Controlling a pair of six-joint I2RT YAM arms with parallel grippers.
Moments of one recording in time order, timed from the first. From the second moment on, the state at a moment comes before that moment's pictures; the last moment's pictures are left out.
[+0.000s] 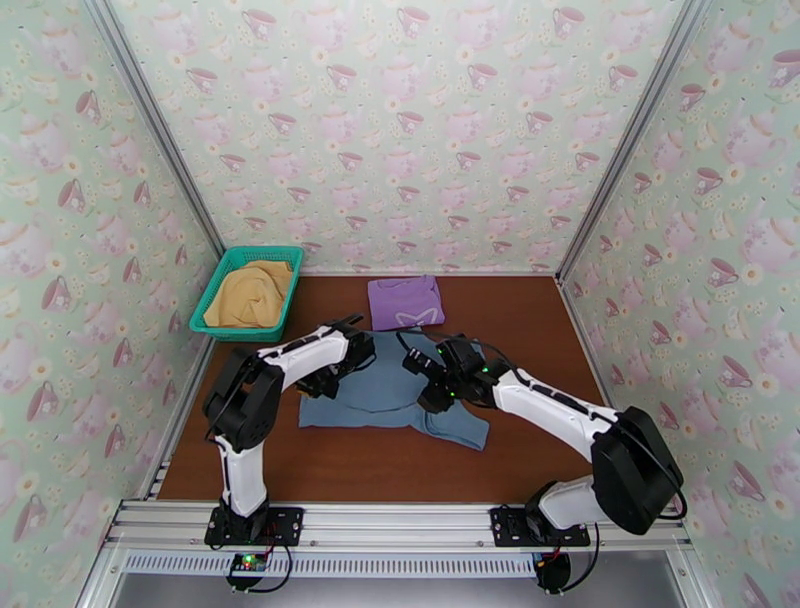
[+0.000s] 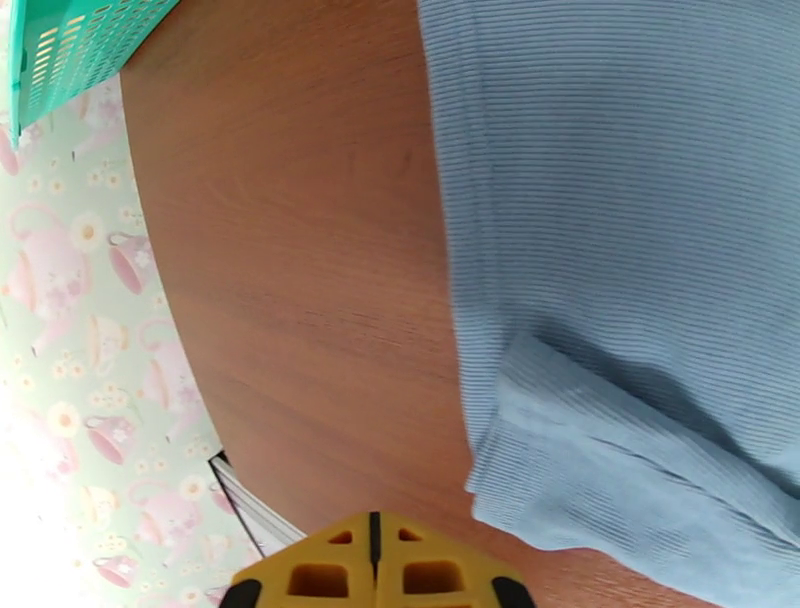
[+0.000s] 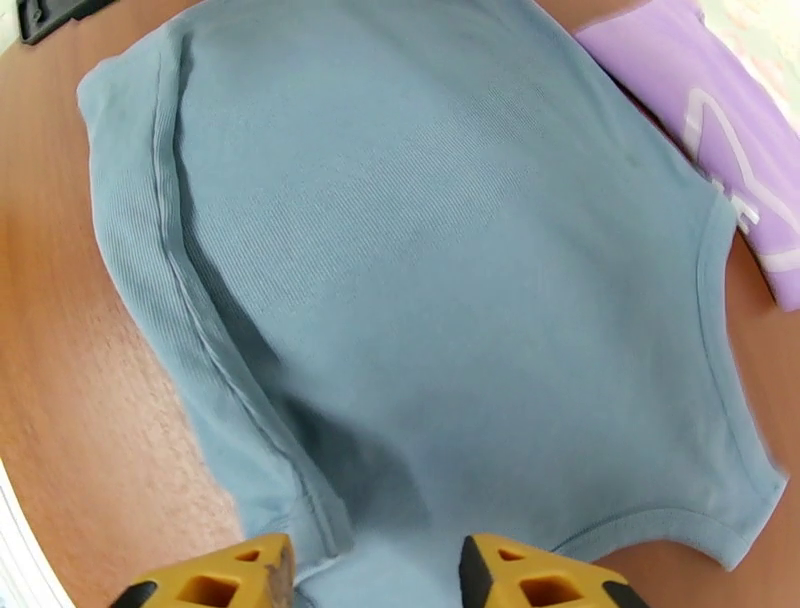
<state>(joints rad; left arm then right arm) -0.61 1.94 1.38 -1.39 -0.58 -0.58 0.64 1.43 0.92 -0.52 -0.19 -0.28</state>
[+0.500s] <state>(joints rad) -0.66 1.85 1.29 -1.24 -0.36 -0.62 0.67 1.57 0.91 -0.50 -0.42 0.31</state>
